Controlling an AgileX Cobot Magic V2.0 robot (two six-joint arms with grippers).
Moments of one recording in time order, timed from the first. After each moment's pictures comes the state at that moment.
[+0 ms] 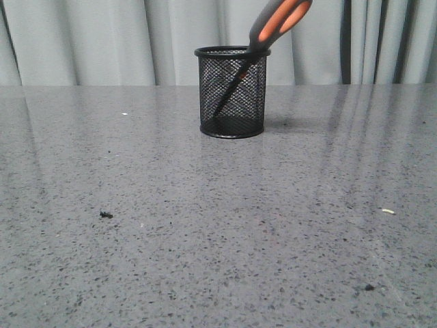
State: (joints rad) left arm -0.04 0.00 0.00 -0.14 0.33 0.15; right arm 0.00 -0.01 0.01 0.01 0.33 0.05
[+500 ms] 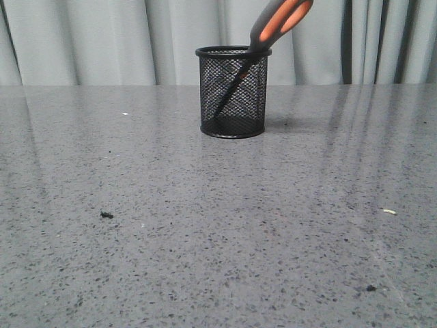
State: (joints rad) left arm -0.04 0.00 0.00 -0.14 0.33 0.15; right arm -0.07 -0.01 0.01 0.01 0.33 0.05
